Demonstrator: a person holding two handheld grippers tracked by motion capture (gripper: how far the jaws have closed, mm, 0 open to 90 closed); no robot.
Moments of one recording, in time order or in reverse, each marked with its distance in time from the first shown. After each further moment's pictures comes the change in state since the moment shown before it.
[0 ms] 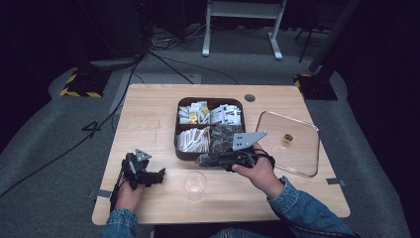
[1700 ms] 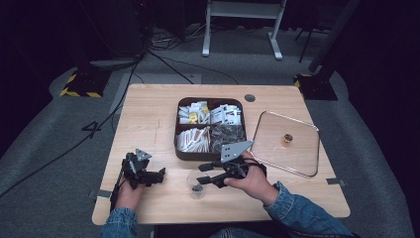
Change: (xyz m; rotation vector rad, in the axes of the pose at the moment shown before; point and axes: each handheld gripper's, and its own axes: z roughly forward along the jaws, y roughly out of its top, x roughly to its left) left arm 0.000 0.001 0.001 0.001 0.003 0.003; right arm 0.020 -0.008 0.025 0.077 0.063 -0.004
